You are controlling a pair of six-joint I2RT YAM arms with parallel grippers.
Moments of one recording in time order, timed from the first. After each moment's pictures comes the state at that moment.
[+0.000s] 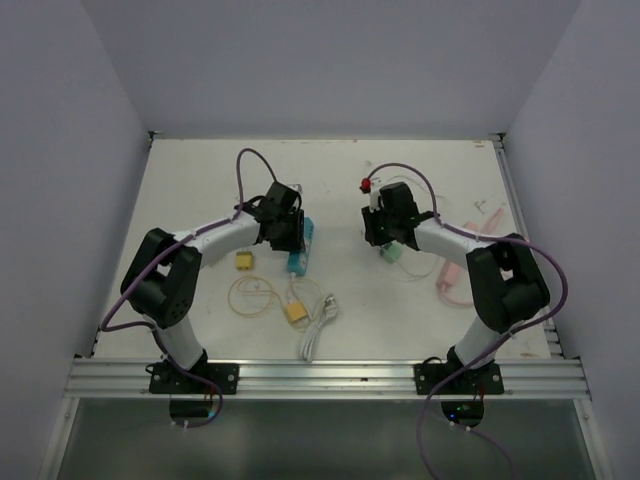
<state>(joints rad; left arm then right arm) -0.54 1.75 1.14 -0.42 0.04 -0.50 0.44 1.68 0.99 -0.14 -0.10 0.02</state>
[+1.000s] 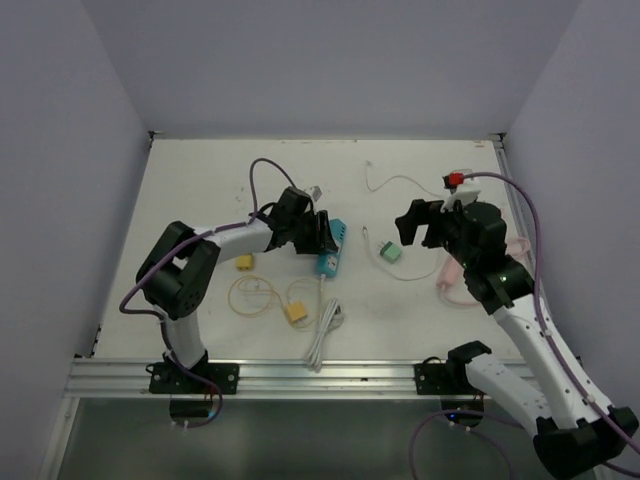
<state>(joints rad) -0.59 1.84 1.10 -0.12 0.28 -0.64 0.35 0.87 0.88 -0.36 -0.01 0.23</state>
